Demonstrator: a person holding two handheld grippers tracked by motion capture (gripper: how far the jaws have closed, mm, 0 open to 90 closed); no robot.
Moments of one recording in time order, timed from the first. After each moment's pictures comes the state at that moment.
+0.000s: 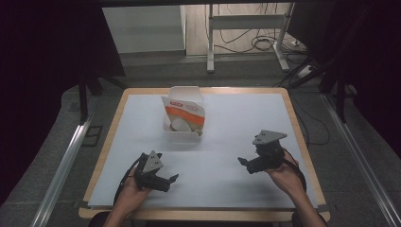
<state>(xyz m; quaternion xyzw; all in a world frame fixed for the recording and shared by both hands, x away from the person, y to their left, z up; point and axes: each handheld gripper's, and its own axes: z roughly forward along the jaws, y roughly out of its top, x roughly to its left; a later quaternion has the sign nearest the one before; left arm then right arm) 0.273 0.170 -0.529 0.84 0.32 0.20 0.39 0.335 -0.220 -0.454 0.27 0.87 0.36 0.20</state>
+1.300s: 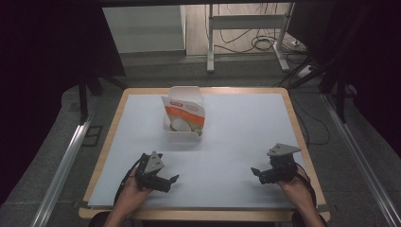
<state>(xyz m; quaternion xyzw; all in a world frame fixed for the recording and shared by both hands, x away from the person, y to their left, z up) 0.273 0.167 -0.530 0.84 0.31 0.21 0.38 0.318 -0.263 -0.494 0.33 0.86 0.34 0.19</state>
